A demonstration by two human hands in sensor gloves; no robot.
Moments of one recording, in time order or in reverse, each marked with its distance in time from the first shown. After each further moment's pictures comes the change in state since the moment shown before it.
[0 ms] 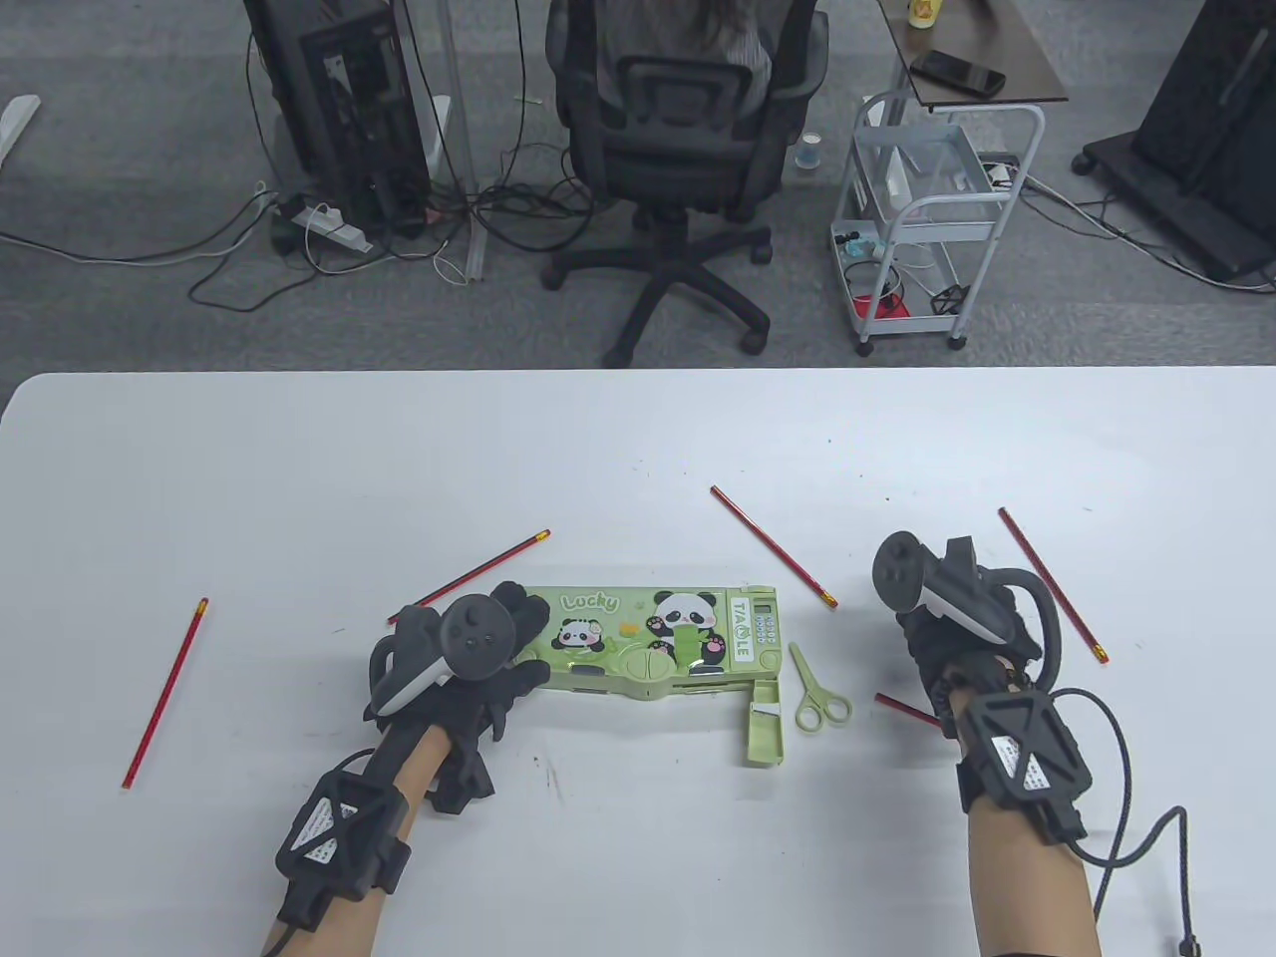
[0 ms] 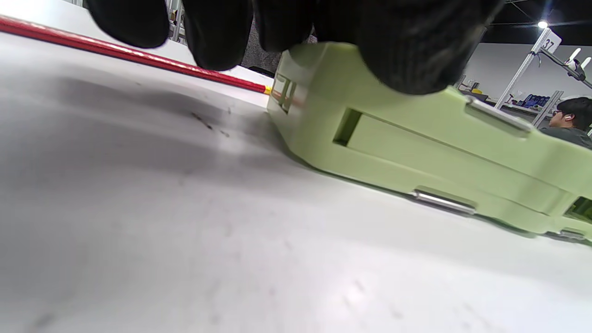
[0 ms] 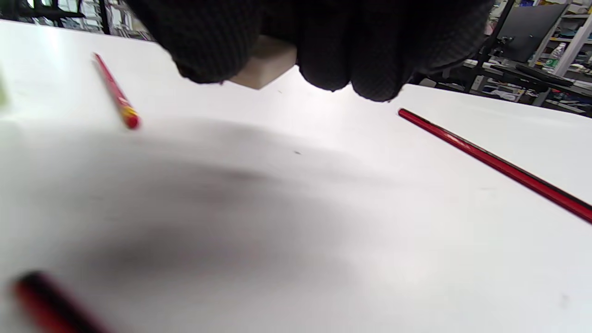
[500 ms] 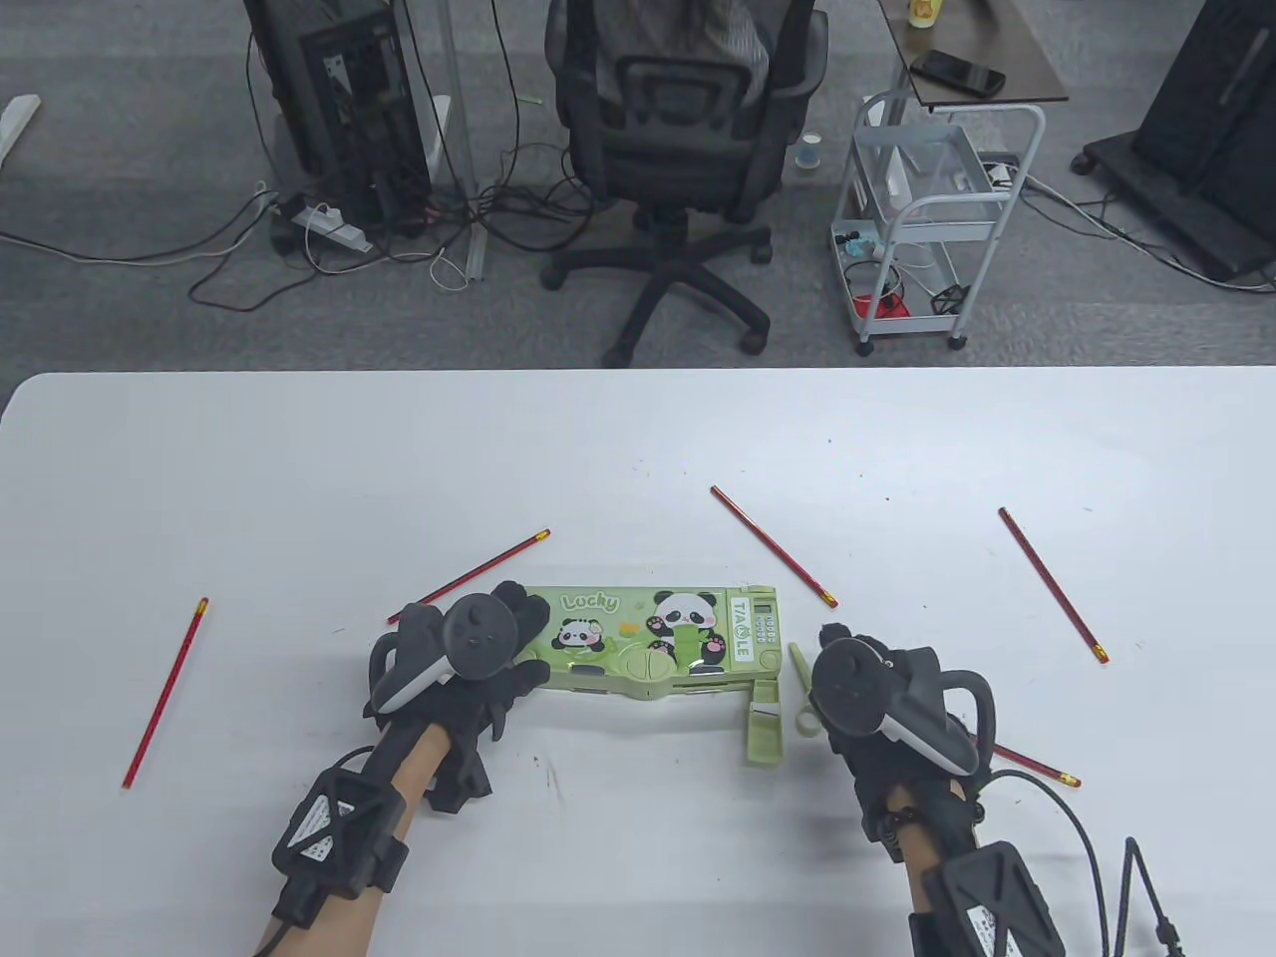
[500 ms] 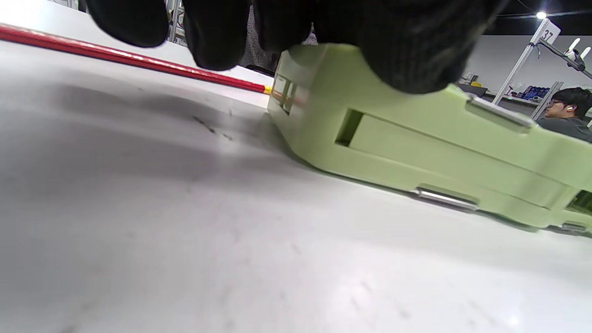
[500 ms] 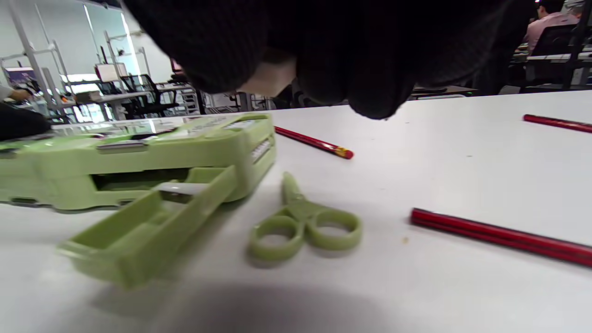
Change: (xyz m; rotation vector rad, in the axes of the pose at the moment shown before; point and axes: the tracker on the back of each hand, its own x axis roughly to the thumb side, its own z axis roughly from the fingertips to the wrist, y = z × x) left_hand 0.002 0.001 -0.001 -0.008 -0.004 -0.024; right_hand 0.067 -0.003 0.095 -0.149 -0.209 -0.234
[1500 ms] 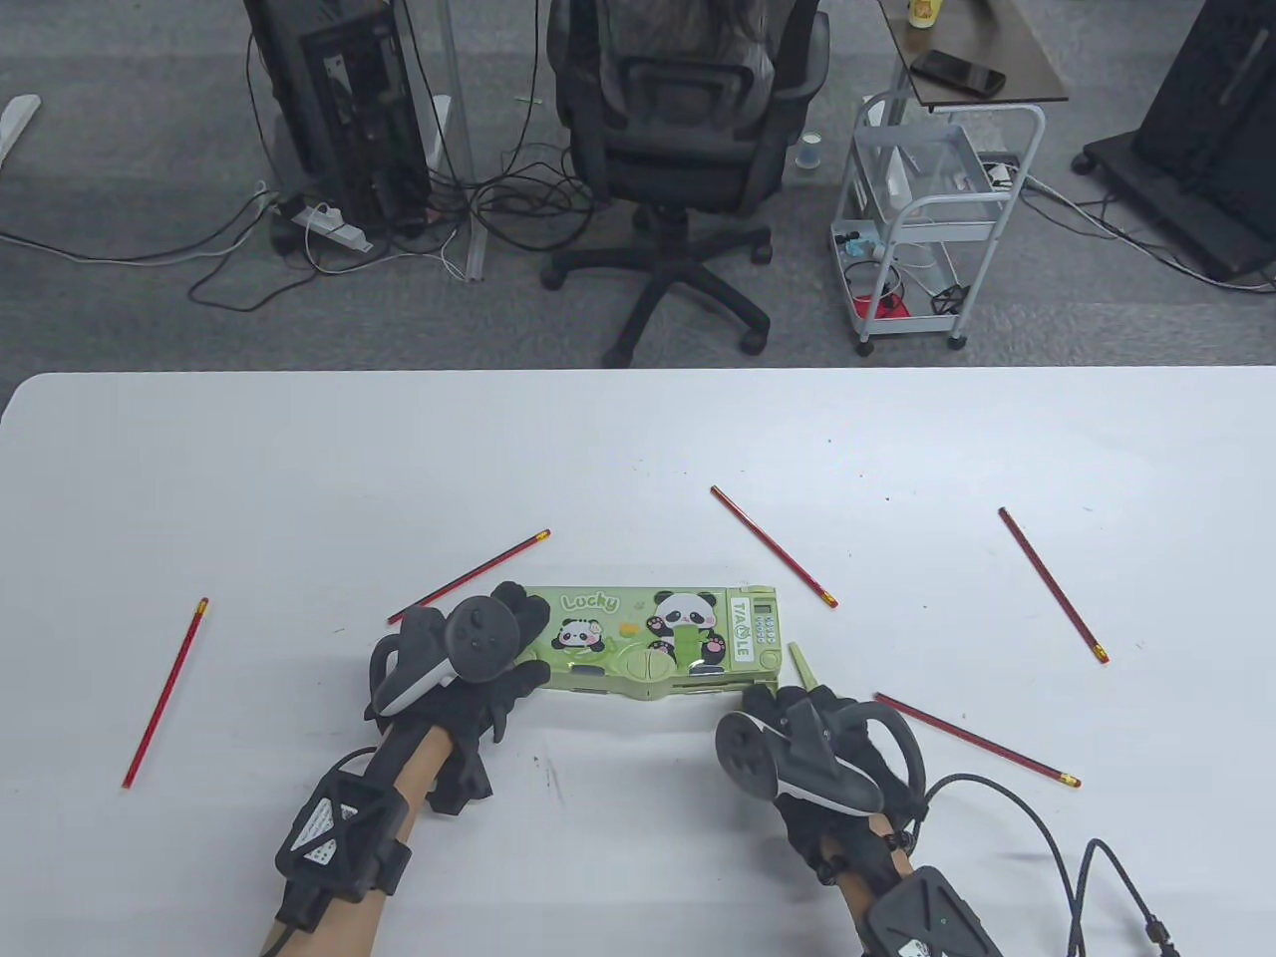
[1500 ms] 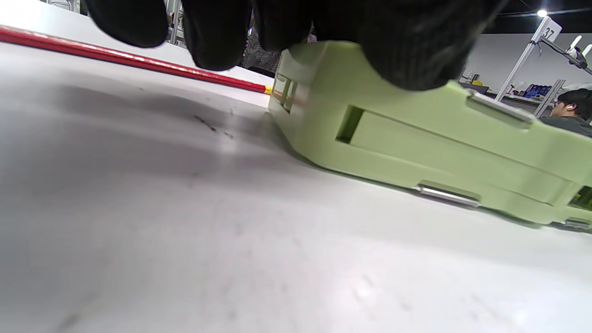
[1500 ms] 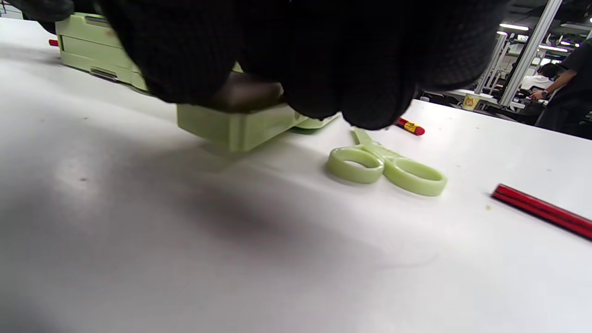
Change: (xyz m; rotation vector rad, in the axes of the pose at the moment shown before) left_hand 0.001 -0.001 0.002 0.004 0.005 -0.010; right_hand 0.055 0.045 0.008 0.076 -0.156 0.307
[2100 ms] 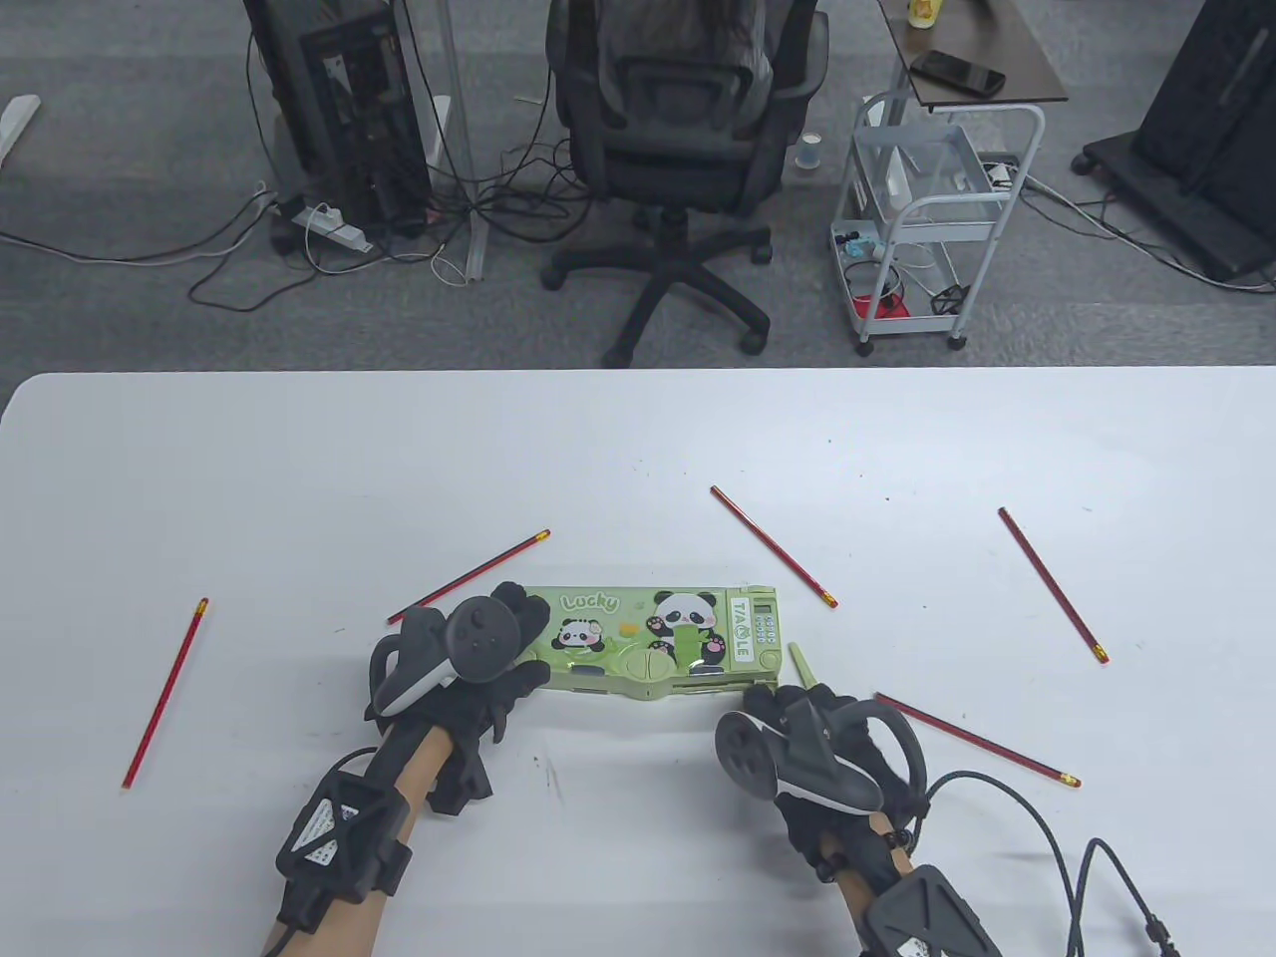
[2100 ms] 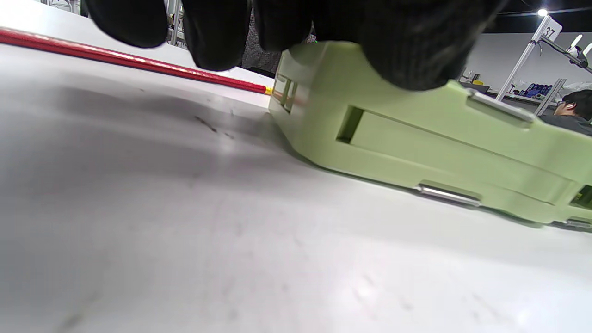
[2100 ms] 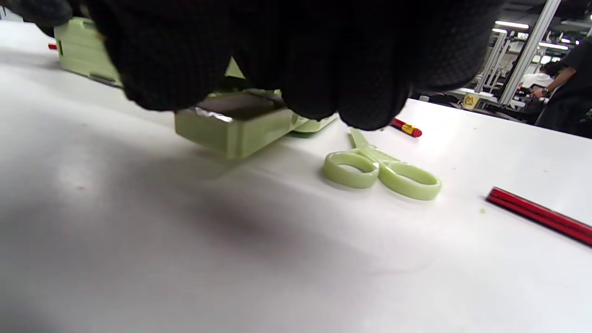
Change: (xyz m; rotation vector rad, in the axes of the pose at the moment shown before) left_hand 0.000 0.000 0.001 0.002 0.001 -0.003; right_hand -0.009 -0.005 0.001 -0.004 0.003 -0.052
